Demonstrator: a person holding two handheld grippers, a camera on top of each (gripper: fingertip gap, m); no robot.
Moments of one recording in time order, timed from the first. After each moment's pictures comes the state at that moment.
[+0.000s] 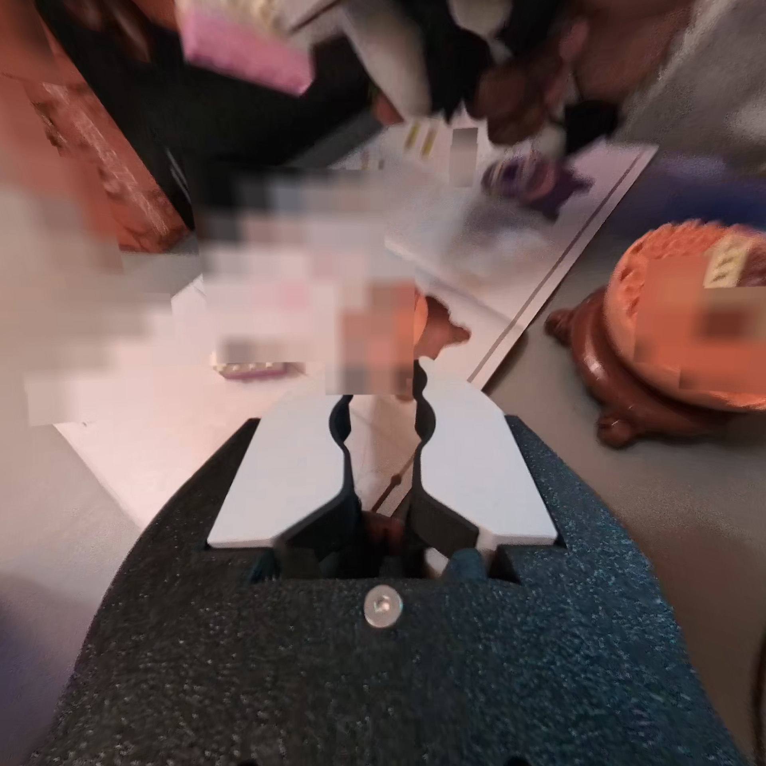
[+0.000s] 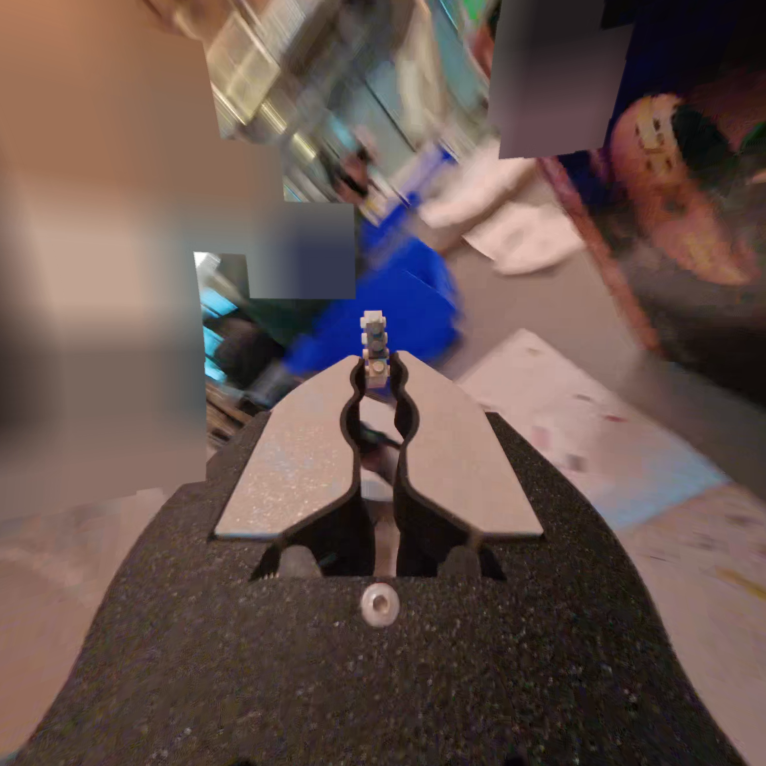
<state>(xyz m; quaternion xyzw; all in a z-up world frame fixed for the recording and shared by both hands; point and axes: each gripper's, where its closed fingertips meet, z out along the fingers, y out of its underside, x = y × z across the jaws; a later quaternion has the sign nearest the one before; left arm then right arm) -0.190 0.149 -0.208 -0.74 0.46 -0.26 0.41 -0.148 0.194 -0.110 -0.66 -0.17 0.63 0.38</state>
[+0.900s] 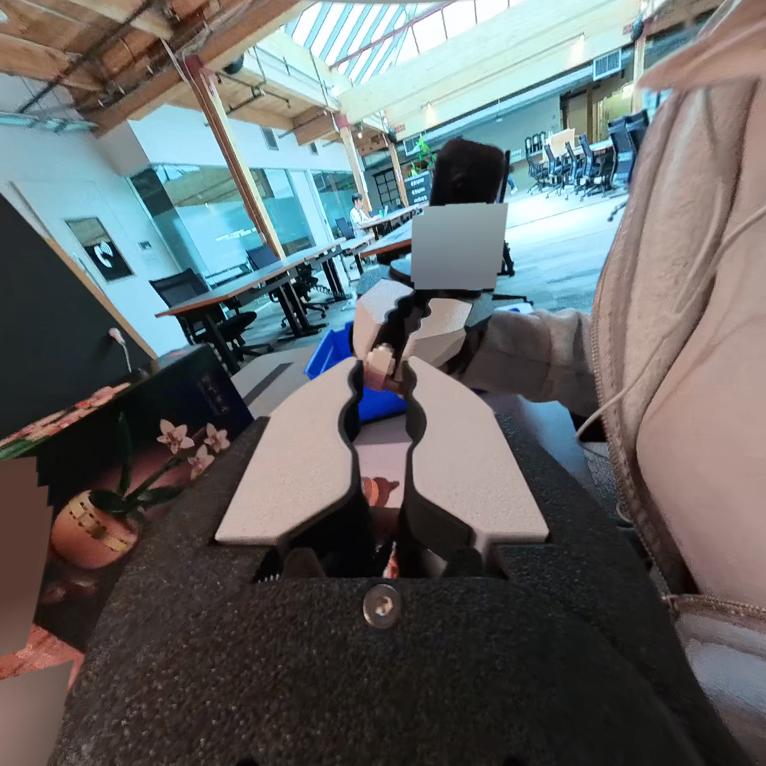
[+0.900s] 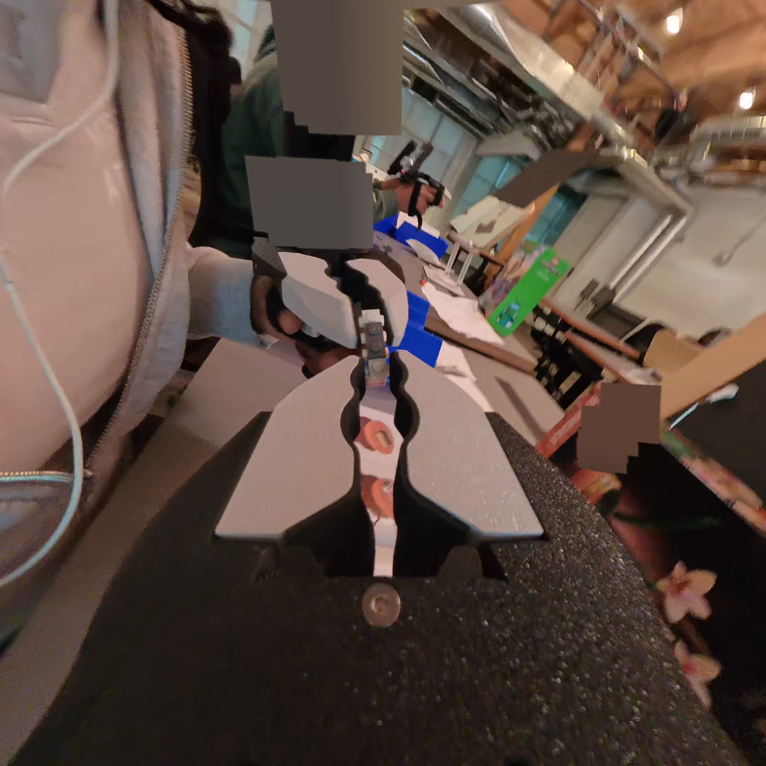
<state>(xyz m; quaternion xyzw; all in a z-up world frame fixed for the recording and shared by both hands) -0.118 0.038 -0.040 -0.41 0.54 -0.43 0.60 -0.121 0.043 -0.050 -0.46 -0.53 0.28 0.66</state>
